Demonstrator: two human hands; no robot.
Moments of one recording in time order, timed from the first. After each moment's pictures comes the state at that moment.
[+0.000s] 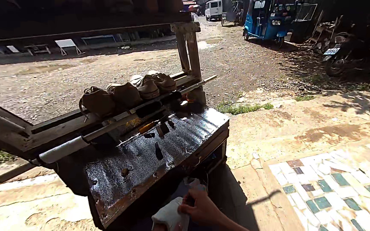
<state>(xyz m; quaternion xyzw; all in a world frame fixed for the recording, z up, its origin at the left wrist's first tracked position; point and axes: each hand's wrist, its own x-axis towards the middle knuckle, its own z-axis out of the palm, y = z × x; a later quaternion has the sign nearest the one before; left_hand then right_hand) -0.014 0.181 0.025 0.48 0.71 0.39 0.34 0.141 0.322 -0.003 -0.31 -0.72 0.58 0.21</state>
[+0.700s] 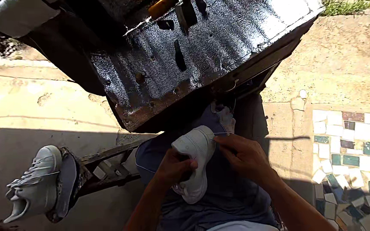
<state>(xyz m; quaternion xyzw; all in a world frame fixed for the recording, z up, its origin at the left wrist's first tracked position) -0.028 0.170 0.005 0.34 0.52 0.58 0.53 0.186 0.307 0.005 -0.30 -0.81 0.44 0.22</state>
